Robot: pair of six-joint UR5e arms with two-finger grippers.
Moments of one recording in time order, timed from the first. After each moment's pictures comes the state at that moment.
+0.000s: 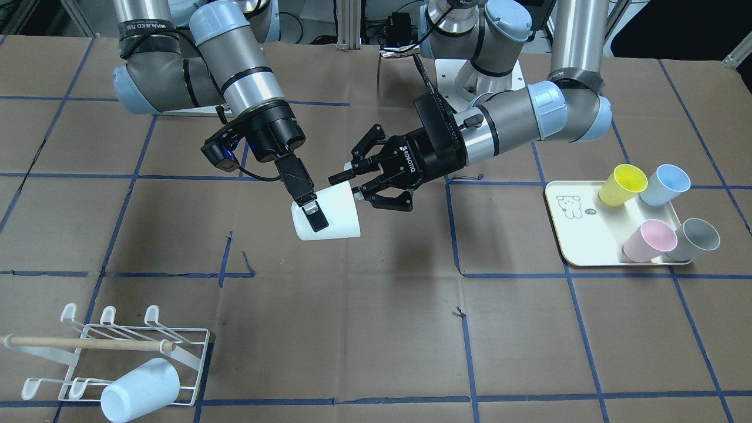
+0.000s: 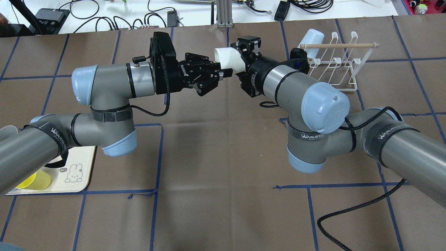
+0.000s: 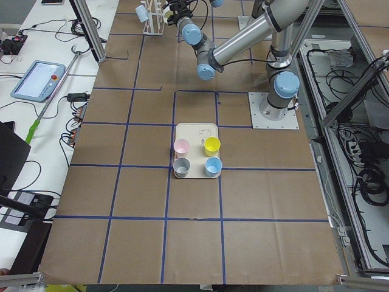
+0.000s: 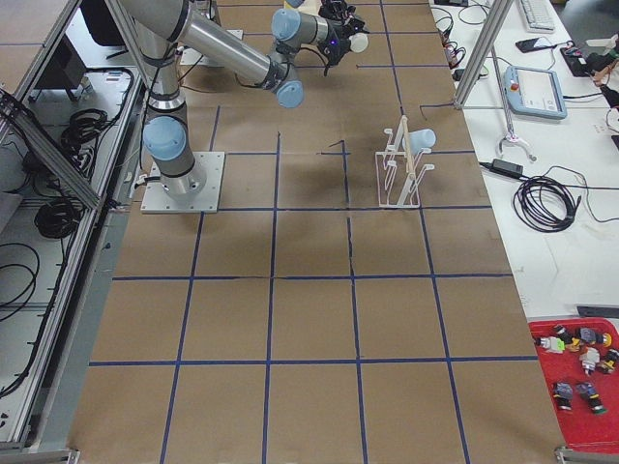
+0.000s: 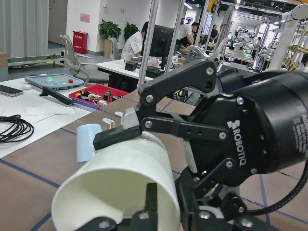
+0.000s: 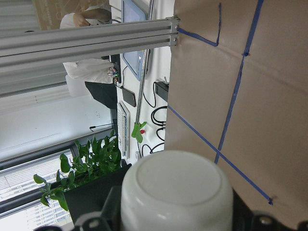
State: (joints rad) left arm -1.56 -1.84 -2.06 -0.01 0.38 0.52; right arm 1.78 -1.37 2.10 -3.39 -1.27 1.64
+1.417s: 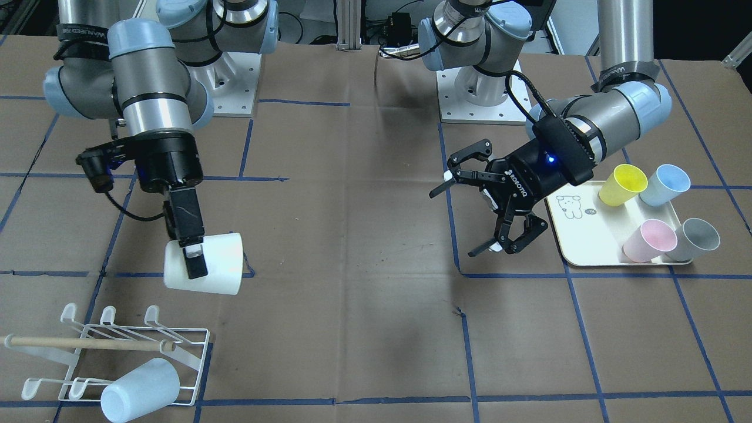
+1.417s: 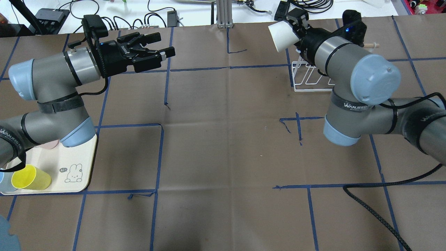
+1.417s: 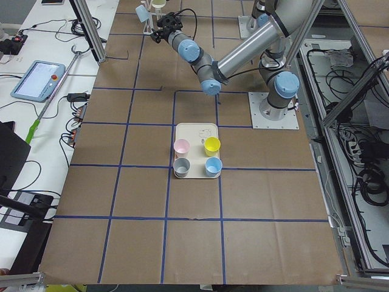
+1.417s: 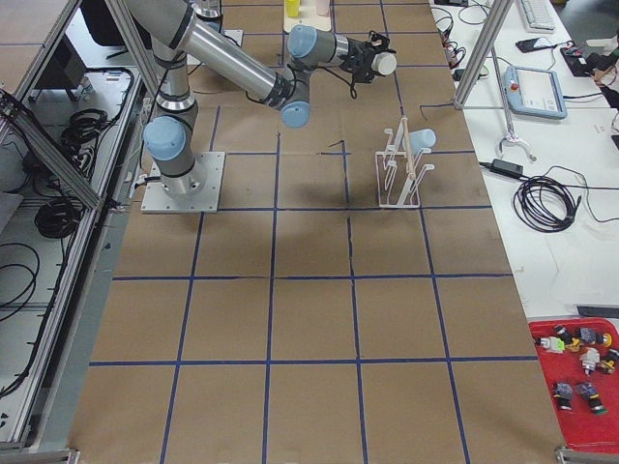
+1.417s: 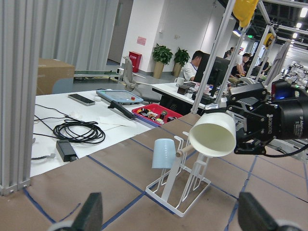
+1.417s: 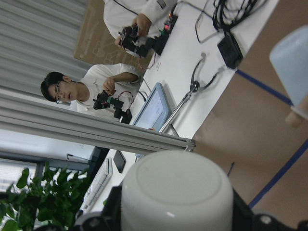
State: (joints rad) left arm -1.31 -1.82 -2.03 -0.01 0.40 0.43; right arm 1.51 -1.35 2.05 -3.40 -1.27 0.96
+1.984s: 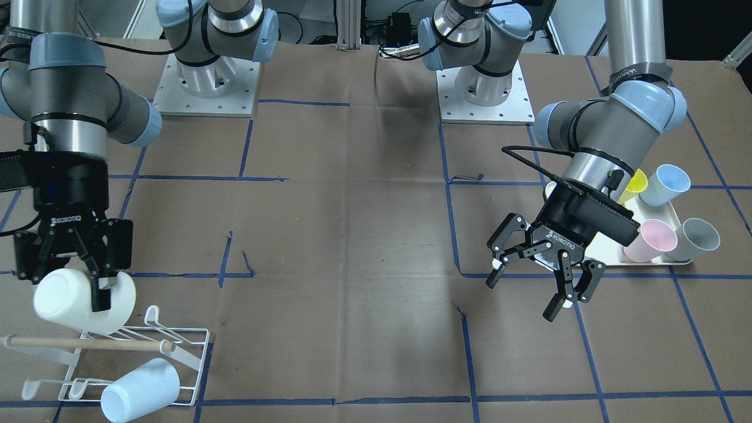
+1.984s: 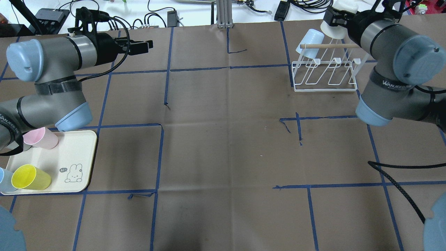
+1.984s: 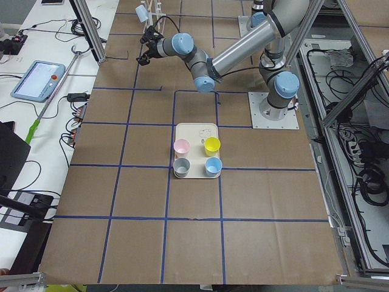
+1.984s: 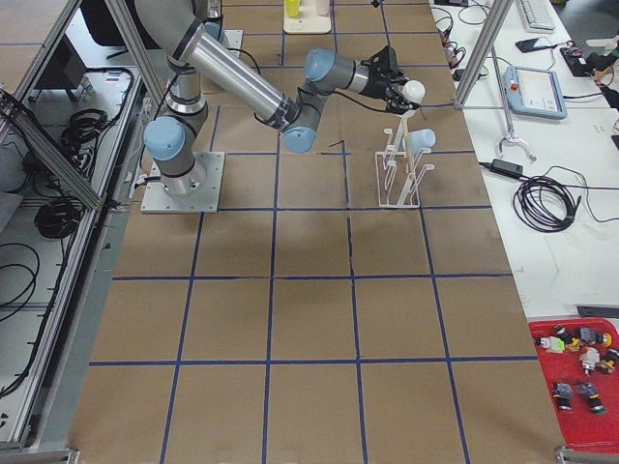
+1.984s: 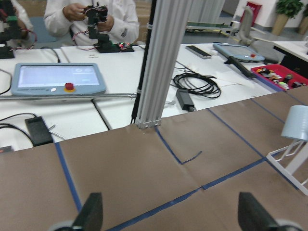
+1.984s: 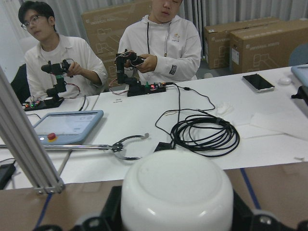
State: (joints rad) left arm -1.35 -1.84 -1.91 -0.26 1.03 0.29; right arm 1.32 -1.28 1.96 -3.40 -1.27 -0.01
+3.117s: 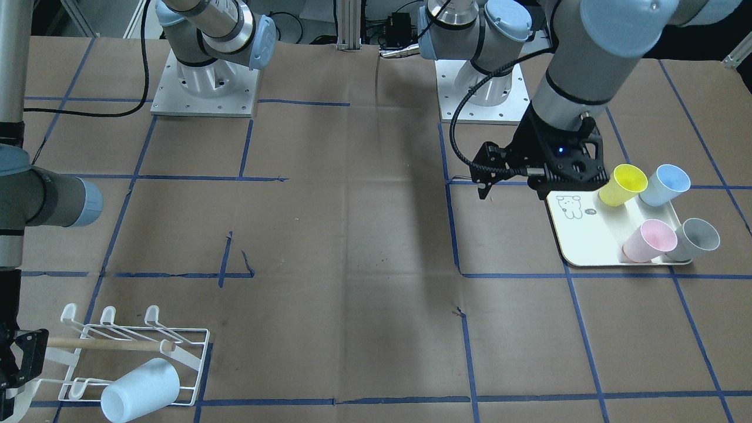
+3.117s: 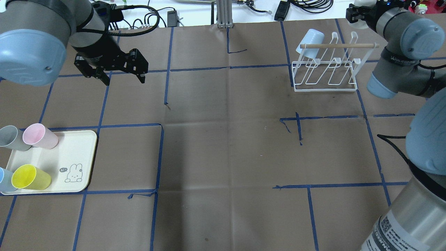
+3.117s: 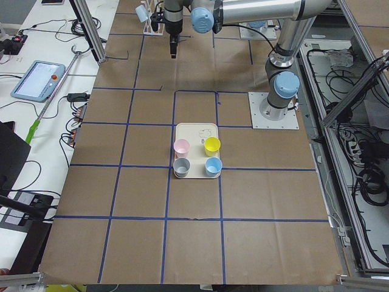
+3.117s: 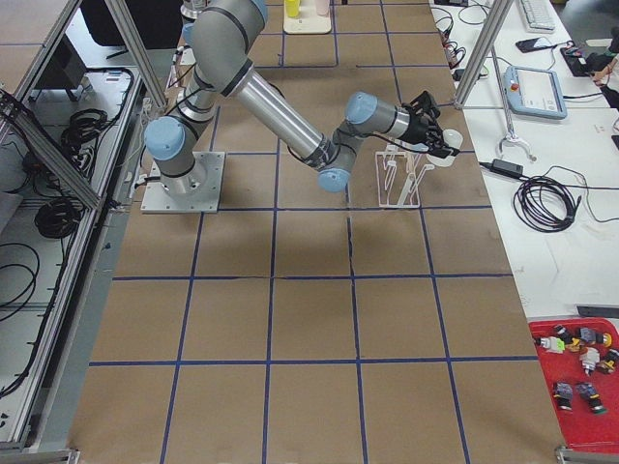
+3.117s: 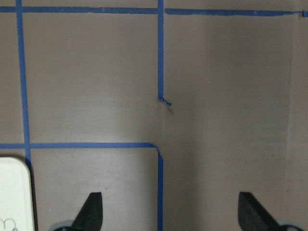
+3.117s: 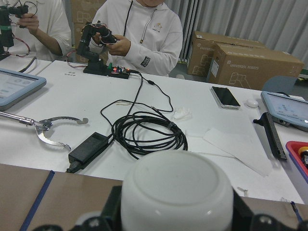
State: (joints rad) left arm -1.54 -1.61 -1.62 -1.43 1.56 0.01; right arm 1.24 -0.99 1.71 -3.40 -1.27 -0.29
